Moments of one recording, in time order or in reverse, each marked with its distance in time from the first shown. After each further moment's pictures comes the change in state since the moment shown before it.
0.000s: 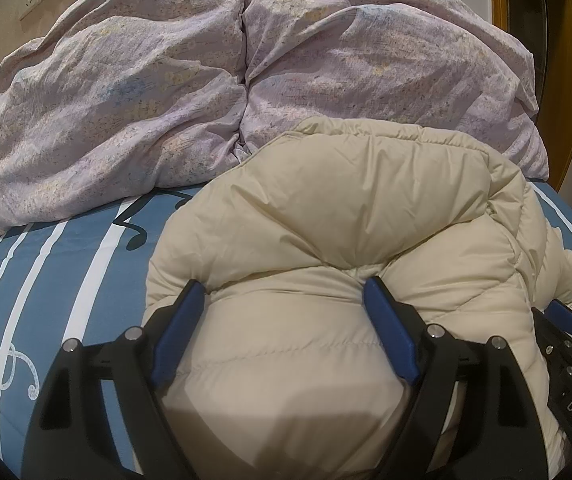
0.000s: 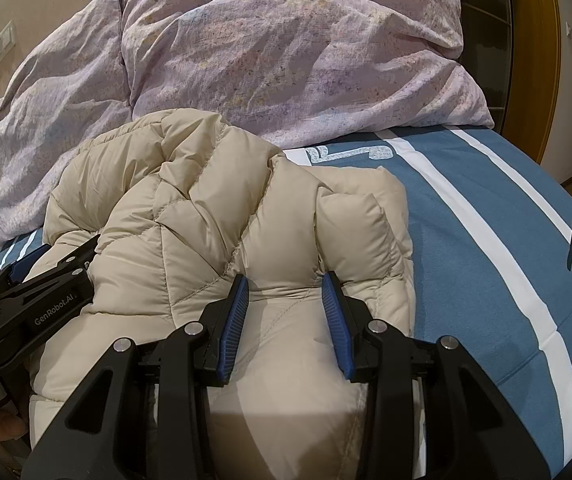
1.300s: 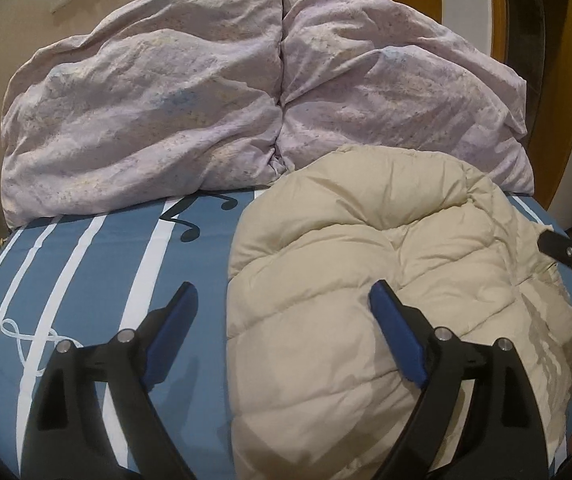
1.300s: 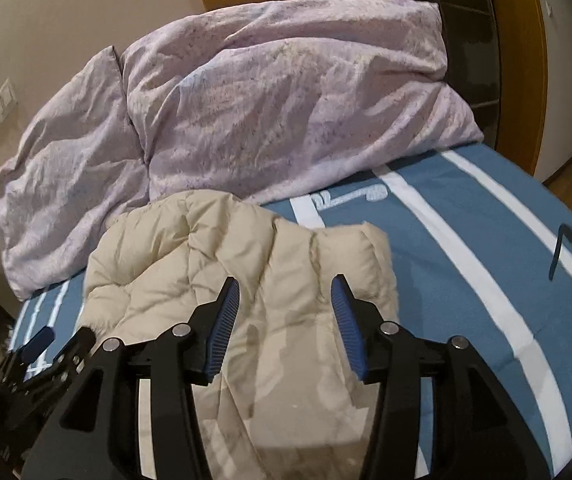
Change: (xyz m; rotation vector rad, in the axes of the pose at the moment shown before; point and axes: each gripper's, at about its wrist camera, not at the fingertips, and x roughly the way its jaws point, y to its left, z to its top) left arm -0.061 0.048 -0.012 -0.029 -0.035 -0.019; right arm -0.039 0.004 0.036 0.100 -0.066 0.036
